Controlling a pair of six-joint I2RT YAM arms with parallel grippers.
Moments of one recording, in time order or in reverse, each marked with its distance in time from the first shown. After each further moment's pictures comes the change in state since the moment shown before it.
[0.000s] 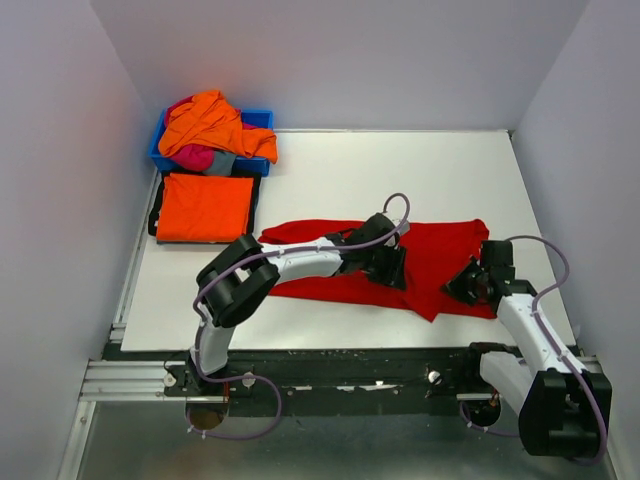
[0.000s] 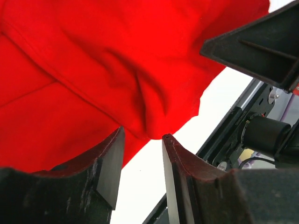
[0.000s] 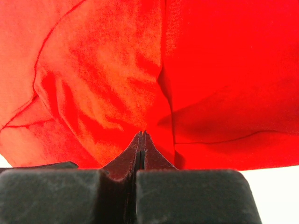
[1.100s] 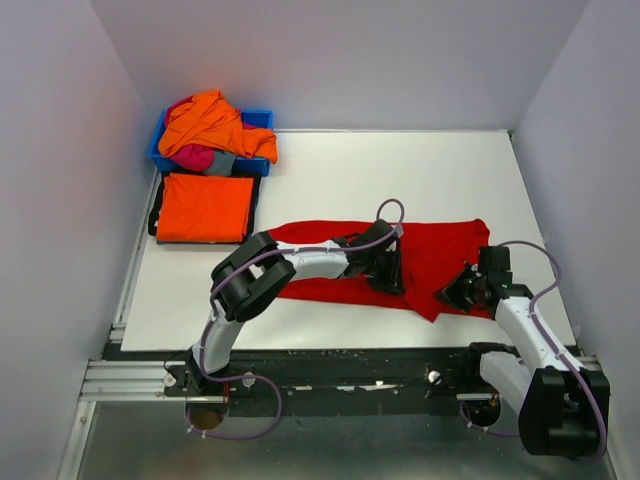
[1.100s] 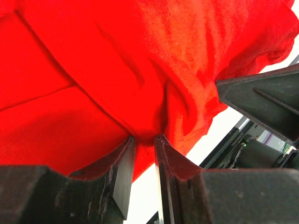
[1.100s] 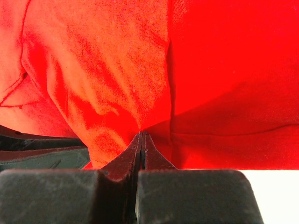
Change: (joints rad) left arm -0.010 0.111 0.008 0.041 -0.010 -0.220; right arm 0.000 -0.003 -0.061 0.021 -0.100 -0.019
